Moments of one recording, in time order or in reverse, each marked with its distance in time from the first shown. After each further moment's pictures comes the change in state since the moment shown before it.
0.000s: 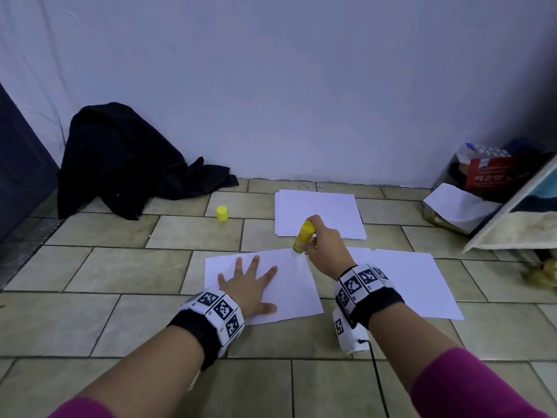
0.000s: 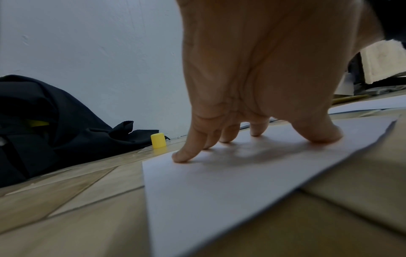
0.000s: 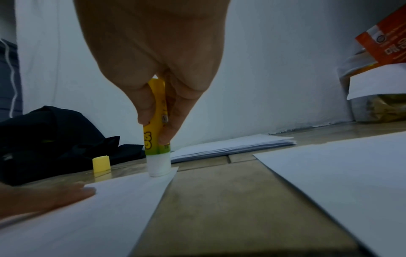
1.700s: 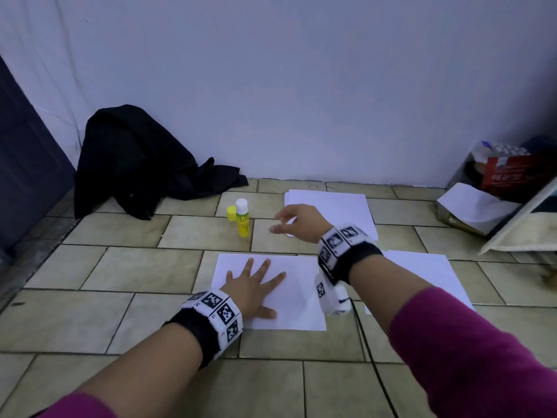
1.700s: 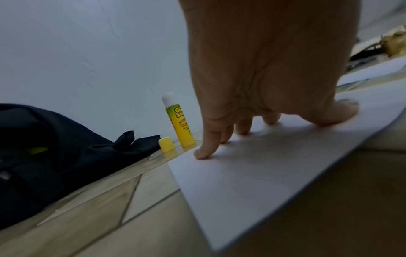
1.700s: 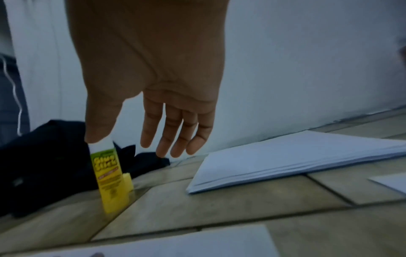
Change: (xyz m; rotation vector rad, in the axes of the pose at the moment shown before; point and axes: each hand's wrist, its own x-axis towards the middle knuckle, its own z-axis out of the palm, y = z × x) left_hand -0.003 -0.019 0.002 0.121 -0.039 0.106; right_hand 0.051 -0.054 0.004 -0.047 -0.314 0.011
